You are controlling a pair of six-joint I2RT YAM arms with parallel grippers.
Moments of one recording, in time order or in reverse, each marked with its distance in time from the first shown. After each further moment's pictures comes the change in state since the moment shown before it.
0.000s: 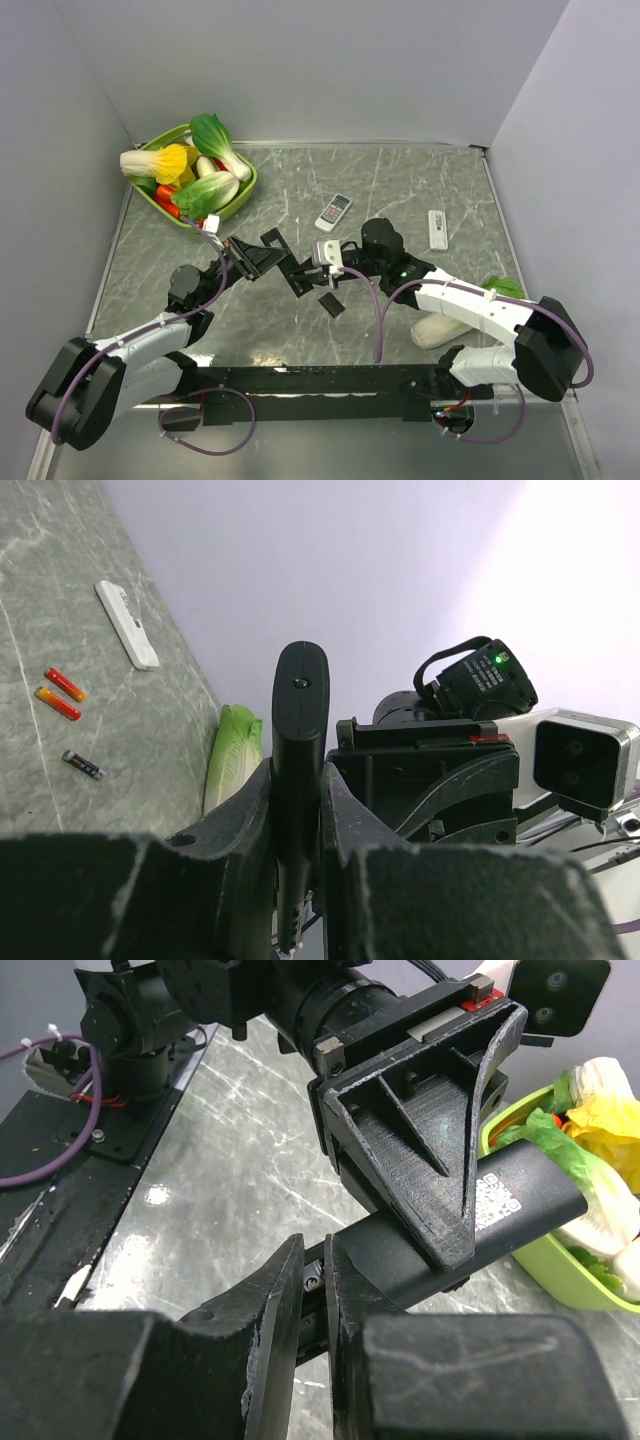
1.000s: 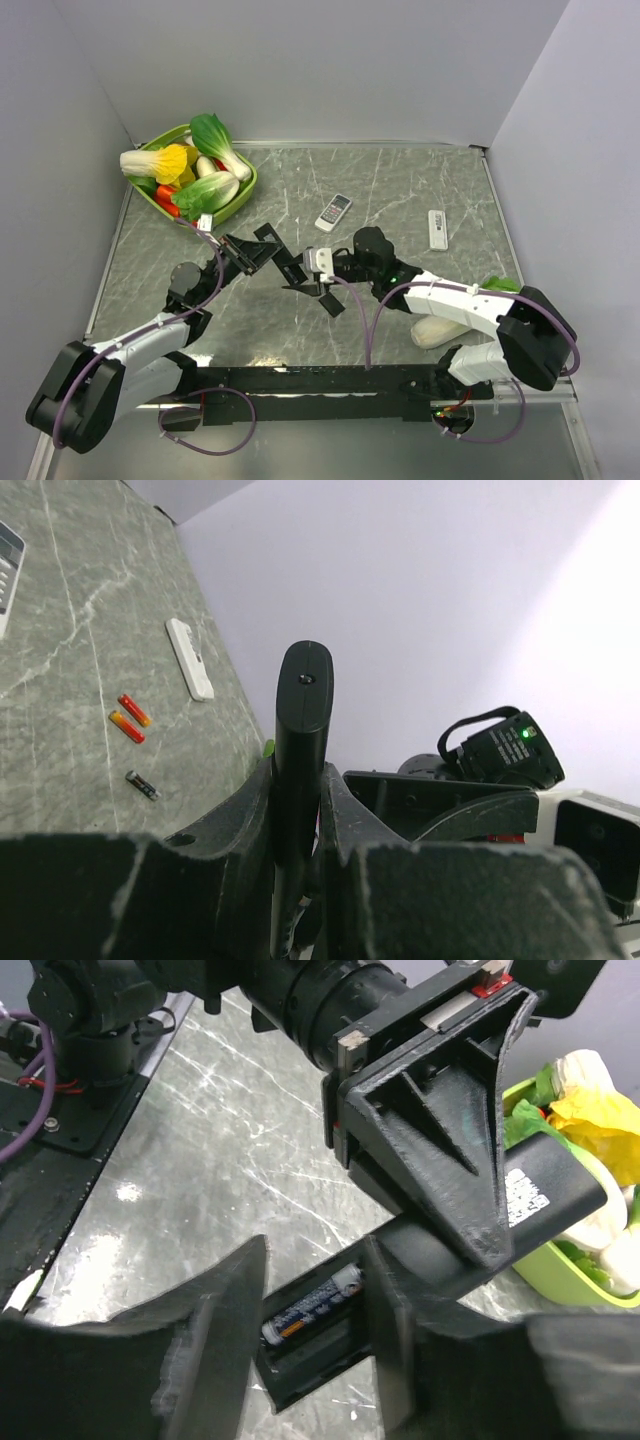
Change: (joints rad) left arm 0.023 -0.010 0.000 -0.082 -0.087 0.035; right arm 0.026 0.096 -0.051 0.146 0.077 -0.023
